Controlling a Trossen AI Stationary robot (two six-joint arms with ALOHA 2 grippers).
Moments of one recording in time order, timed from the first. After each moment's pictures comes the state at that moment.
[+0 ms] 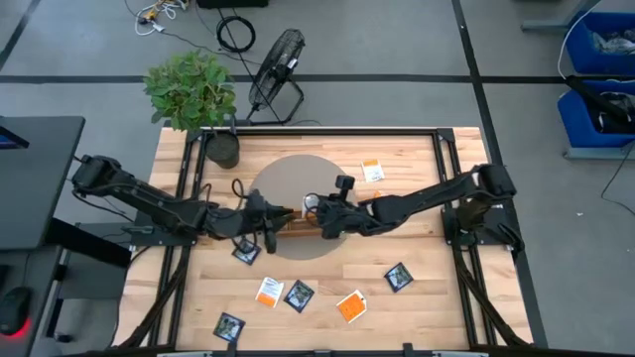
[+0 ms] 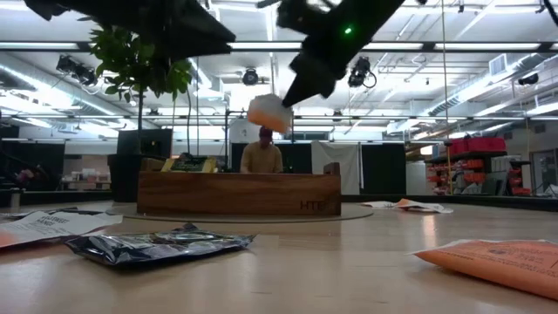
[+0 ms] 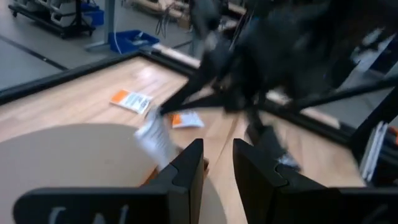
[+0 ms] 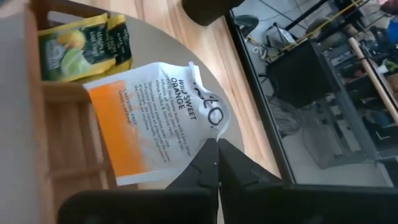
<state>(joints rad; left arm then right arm) -0.32 1.19 0.58 0.40 -0.63 -0.46 0.18 1.77 1.25 -0.29 0.75 -0.12</state>
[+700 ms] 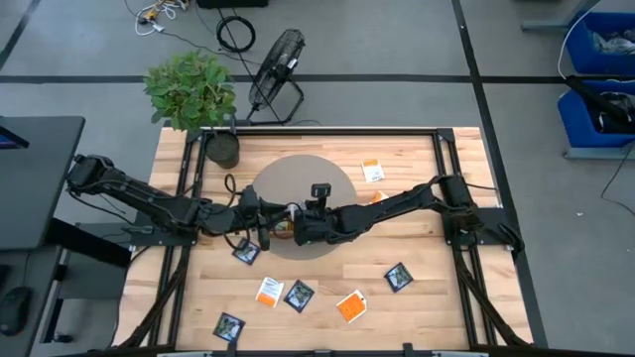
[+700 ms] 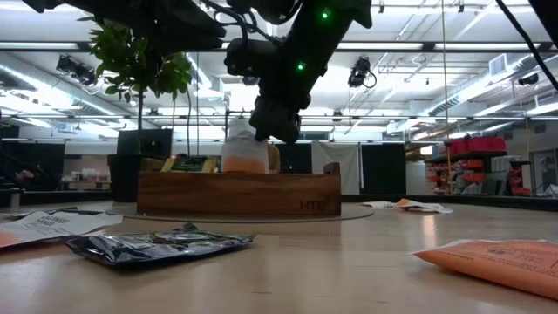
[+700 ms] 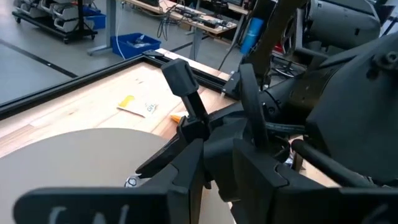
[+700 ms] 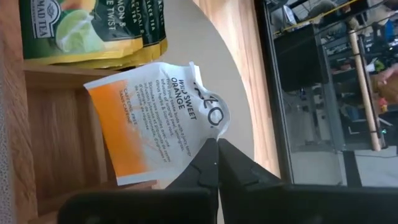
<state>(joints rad) -0.32 1.10 0.58 0.30 -0.63 -0.43 0.17 2.09 1.58 -0.53 0.81 -0.14</state>
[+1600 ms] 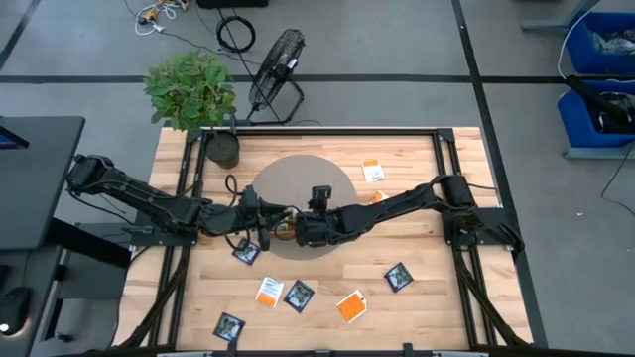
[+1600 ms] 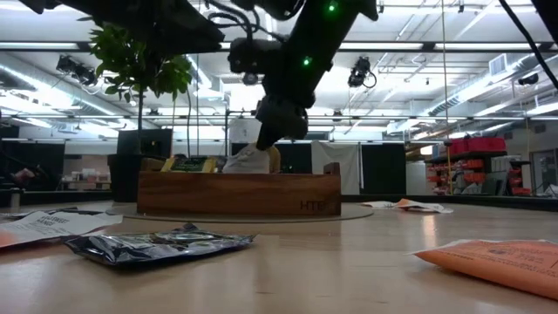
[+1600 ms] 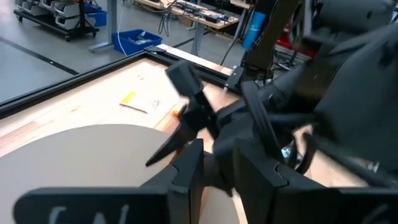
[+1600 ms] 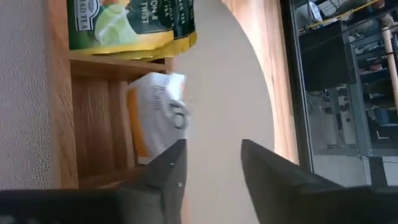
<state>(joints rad) -0.32 1.10 0.58 0.28 -0.63 -0.43 0.18 2.08 1.58 -0.58 0.72 -0.11</state>
